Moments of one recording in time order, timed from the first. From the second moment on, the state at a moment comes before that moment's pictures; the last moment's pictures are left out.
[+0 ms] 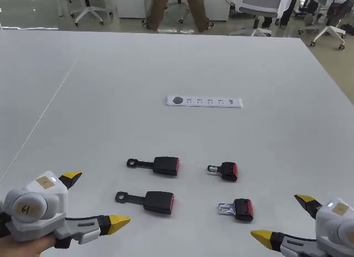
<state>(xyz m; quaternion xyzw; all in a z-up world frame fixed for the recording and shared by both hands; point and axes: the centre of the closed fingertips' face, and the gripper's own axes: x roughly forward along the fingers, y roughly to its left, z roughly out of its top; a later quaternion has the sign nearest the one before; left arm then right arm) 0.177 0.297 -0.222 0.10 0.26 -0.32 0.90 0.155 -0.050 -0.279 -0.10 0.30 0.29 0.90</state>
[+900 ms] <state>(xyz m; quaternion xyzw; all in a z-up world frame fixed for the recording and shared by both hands) 0.191 0.262 -0.267 0.17 0.30 -0.43 0.83 0.174 -0.021 -0.307 -0.12 0.35 0.41 0.83</state>
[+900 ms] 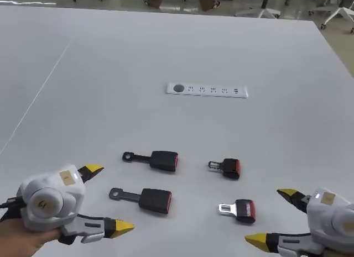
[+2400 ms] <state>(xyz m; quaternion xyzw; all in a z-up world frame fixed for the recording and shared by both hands) 0.219 0.200 -0.360 0.31 0.31 -0.60 0.66 0.188 -0.004 -0.365 -0.19 0.42 0.54 0.71</state>
